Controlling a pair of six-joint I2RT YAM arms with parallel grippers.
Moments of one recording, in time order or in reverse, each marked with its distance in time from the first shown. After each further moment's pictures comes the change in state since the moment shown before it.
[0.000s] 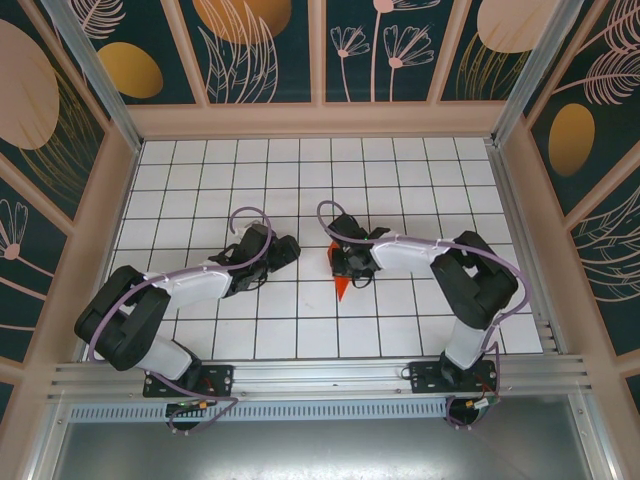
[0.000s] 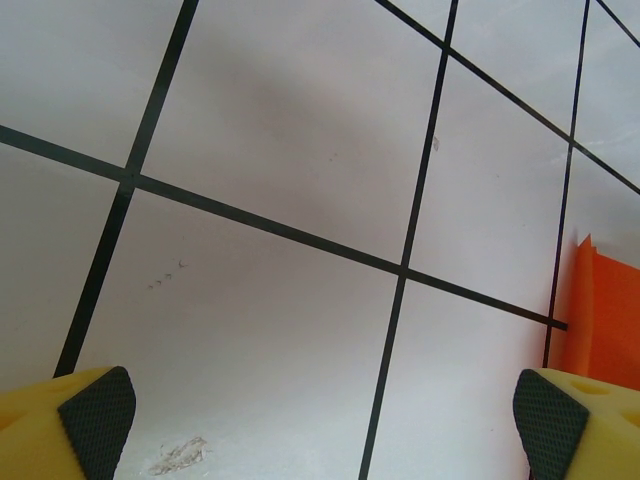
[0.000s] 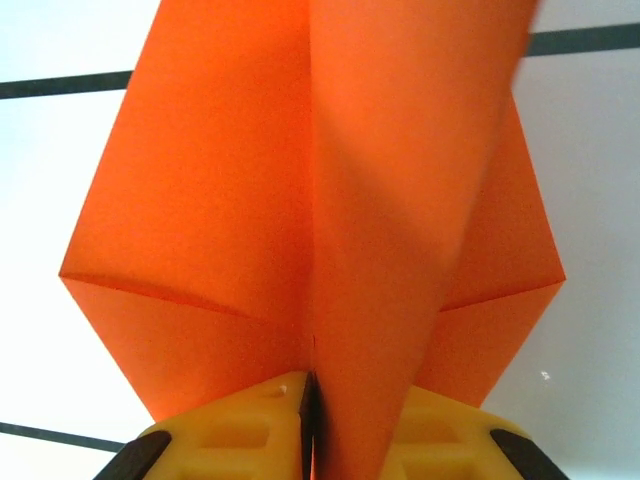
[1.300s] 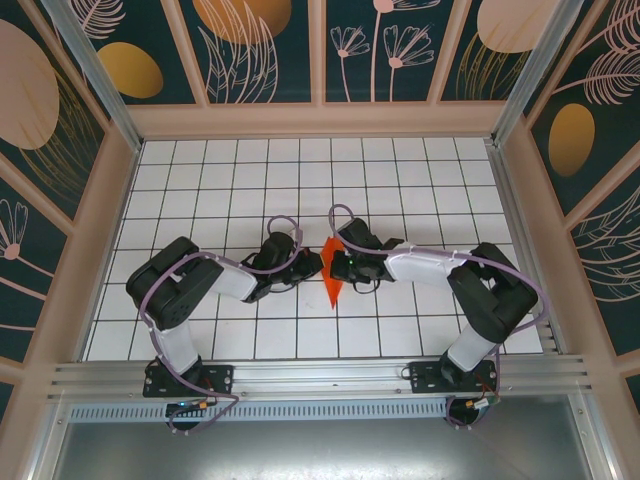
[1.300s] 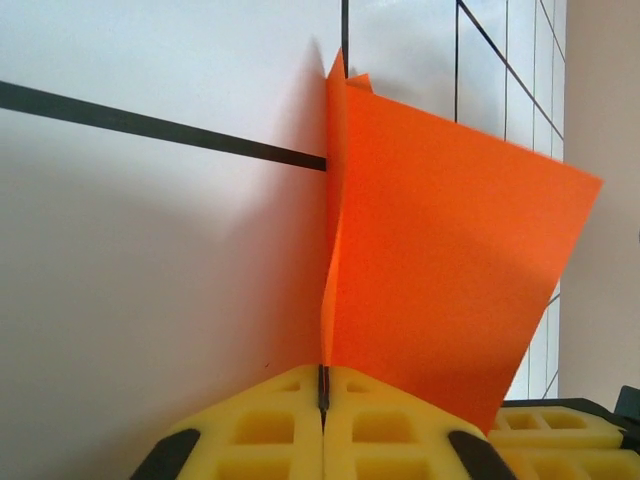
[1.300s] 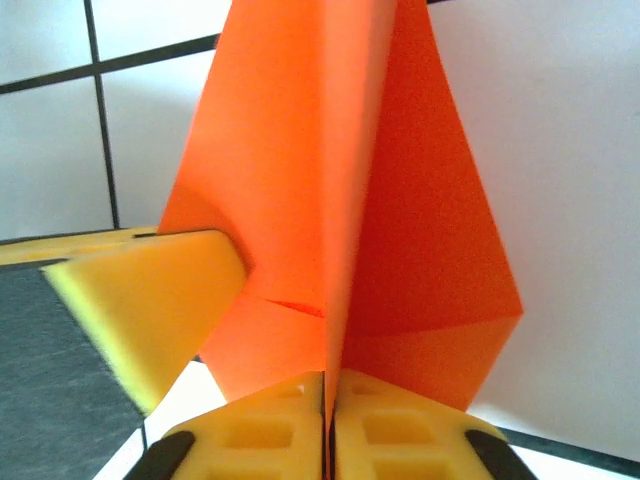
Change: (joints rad) left arm -0.081 0.315 -0.009 0.560 0.386 -0.080; right arm -0.011 -0.129 -0.150 0.182 -0.149 0.069
